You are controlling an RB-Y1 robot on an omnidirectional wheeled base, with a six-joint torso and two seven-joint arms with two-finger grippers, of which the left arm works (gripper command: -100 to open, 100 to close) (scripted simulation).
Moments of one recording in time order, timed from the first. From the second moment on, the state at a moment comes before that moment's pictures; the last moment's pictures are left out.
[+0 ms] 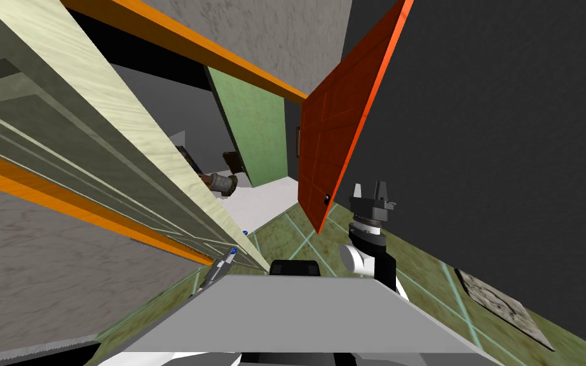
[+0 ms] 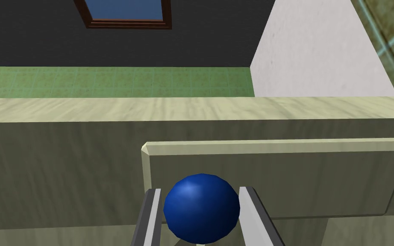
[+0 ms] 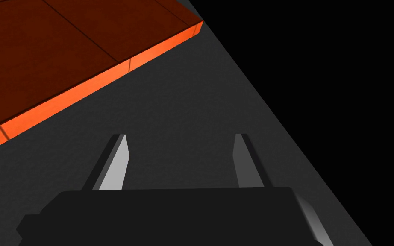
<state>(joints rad) 0.31 0.48 -0.11 -0.60 0.00 -1.34 0.43</state>
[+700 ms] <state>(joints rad) 0.33 0.50 -0.12 -0.49 -0.01 -1.49 0.44</state>
